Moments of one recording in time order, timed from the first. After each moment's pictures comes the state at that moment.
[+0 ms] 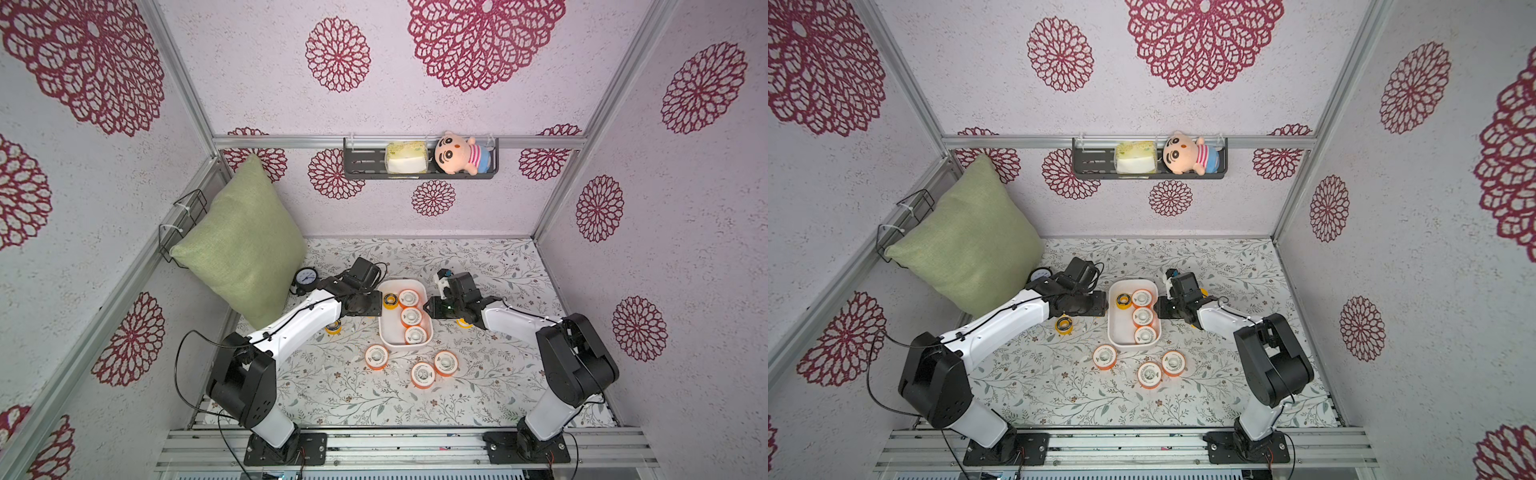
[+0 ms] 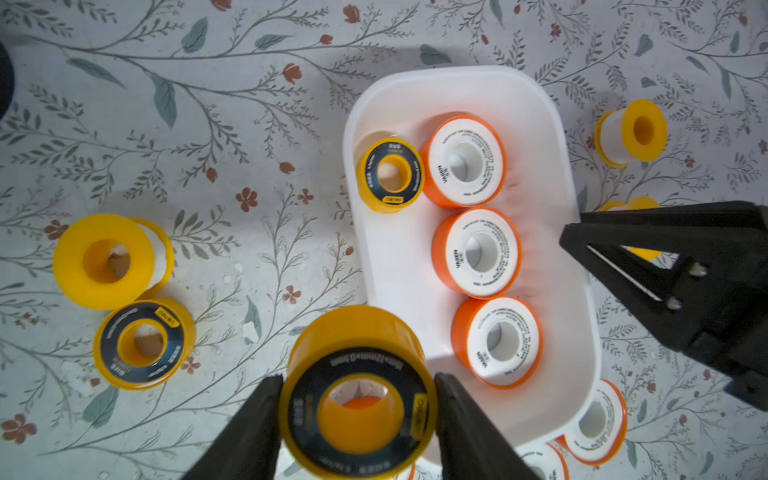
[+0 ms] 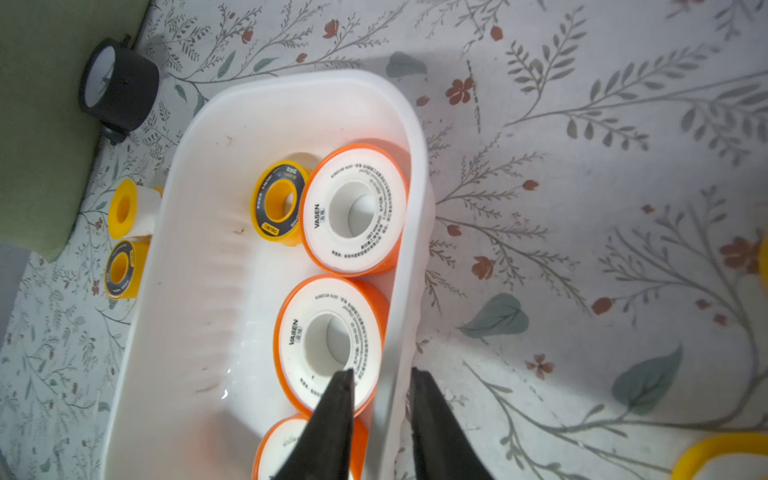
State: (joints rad) left arm -0.58 1.63 1.30 -0.70 -0.05 -0.48; right arm 0.47 1.69 0.97 -0.11 -0.23 0.41
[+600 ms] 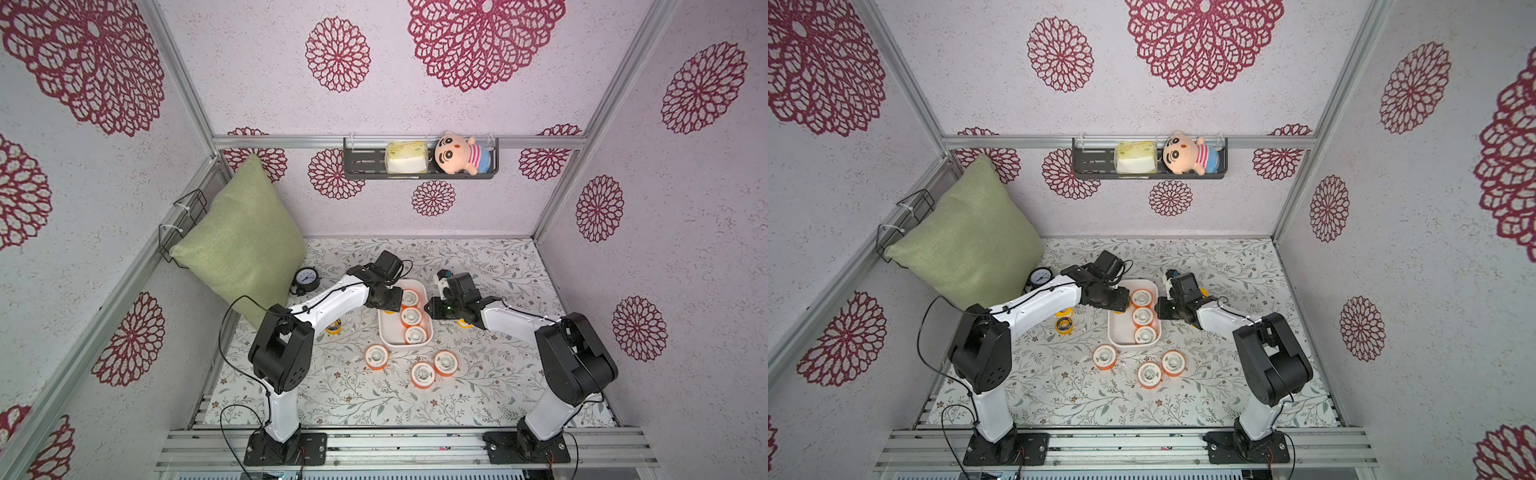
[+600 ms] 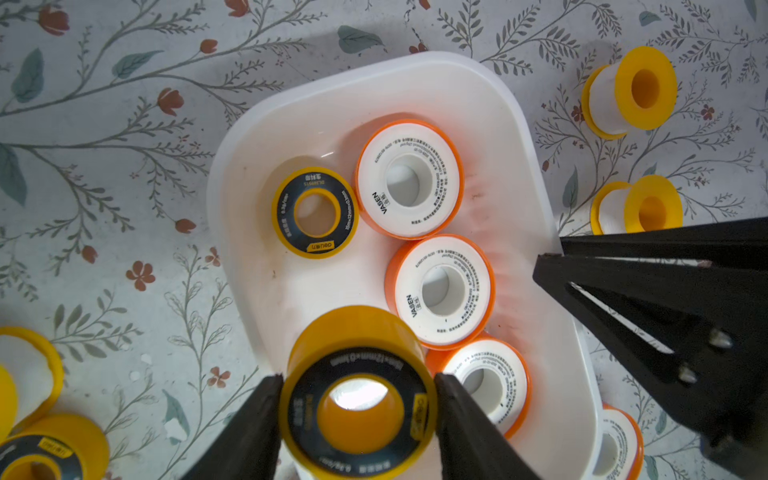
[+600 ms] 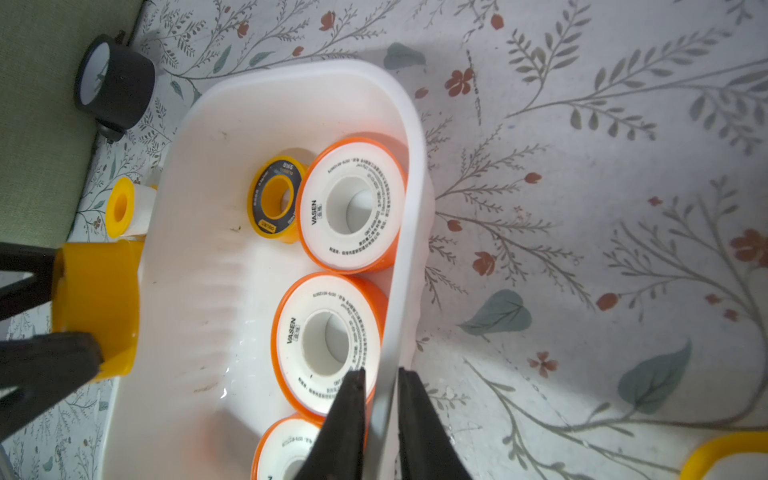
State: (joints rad) left arm -0.63 1.92 1.53 -0.73 -0.01 -0.38; right arm 0.47 1.70 0.97 -0.11 -0.24 0.41
